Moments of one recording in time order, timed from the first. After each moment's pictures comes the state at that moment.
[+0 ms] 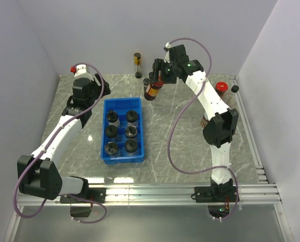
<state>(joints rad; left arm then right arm) -0.21 1.32 1.07 -0.01 -0.19 -0.43 0.41 2.11 2.24 -0.86 -0.21 0.37</state>
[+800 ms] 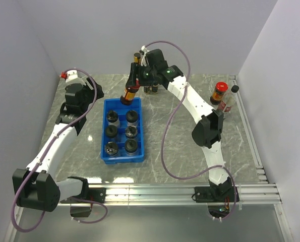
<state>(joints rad) -0.16 1.19 0.98 -0.01 -0.21 -0.45 0.58 2.21 2.34 -0.71 -0.29 0.44</state>
